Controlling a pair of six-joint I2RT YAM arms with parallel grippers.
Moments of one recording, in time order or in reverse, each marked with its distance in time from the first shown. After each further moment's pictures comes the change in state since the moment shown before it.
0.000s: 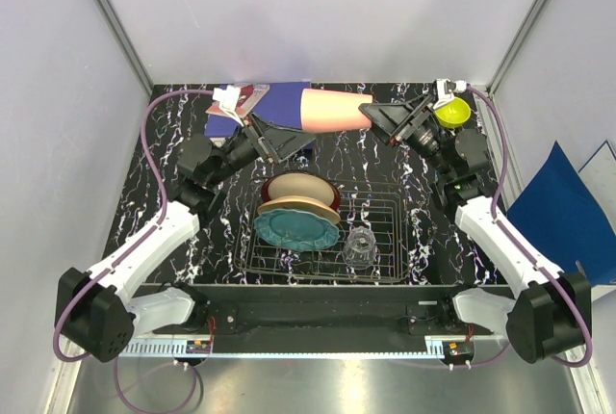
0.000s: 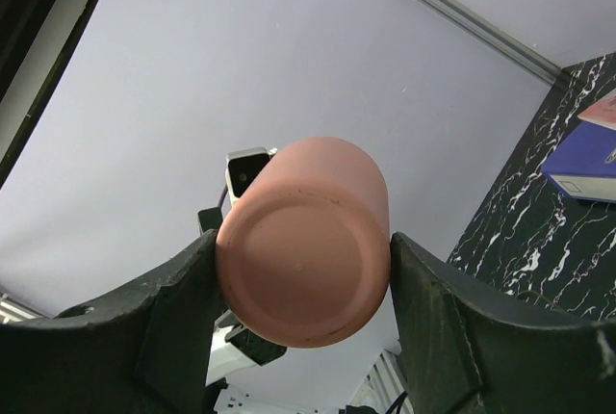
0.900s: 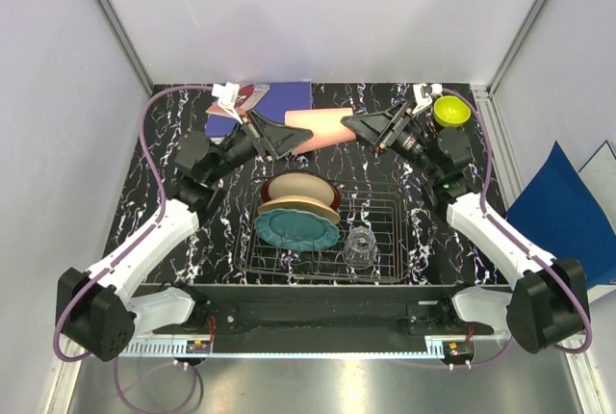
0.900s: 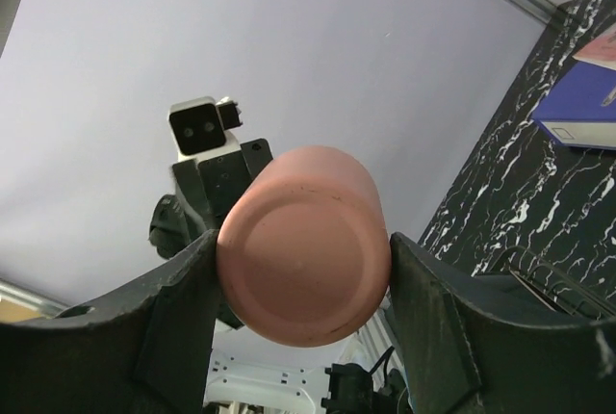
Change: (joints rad) left arm 0.007 0.004 0.033 0.000 0.027 0.008; right arm 0.069 0.053 -0.005 -0.053 -0.026 -0.074
